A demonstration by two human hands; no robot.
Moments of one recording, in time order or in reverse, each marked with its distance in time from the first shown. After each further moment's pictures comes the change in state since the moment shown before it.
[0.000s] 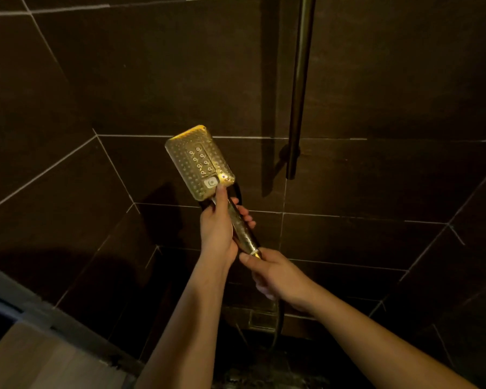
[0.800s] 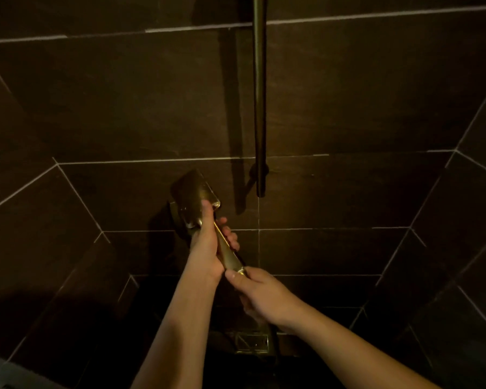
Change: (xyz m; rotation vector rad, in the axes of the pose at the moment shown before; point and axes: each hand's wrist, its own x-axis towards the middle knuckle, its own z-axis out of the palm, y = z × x) left_hand 0.008 -0.003 0.029 -0.058 -0.058 -0.331; right_hand -0.020 -0.008 -0.011 -0.001 0.098 0.023
